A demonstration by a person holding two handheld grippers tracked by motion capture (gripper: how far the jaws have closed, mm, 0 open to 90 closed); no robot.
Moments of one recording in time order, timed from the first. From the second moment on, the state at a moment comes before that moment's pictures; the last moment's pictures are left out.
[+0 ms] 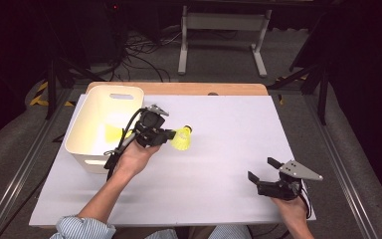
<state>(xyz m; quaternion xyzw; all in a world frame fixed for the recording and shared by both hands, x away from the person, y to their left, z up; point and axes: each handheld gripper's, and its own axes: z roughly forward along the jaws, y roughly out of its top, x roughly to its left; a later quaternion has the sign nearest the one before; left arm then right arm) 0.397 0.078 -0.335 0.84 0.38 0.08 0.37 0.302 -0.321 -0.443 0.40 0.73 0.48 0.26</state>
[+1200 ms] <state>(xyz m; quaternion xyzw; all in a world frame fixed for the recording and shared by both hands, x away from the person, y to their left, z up) 0.403 0.111 -0.317 0.82 0.40 0.09 0.39 0.299 -0.328 -0.449 0.41 0.72 0.49 0.26</state>
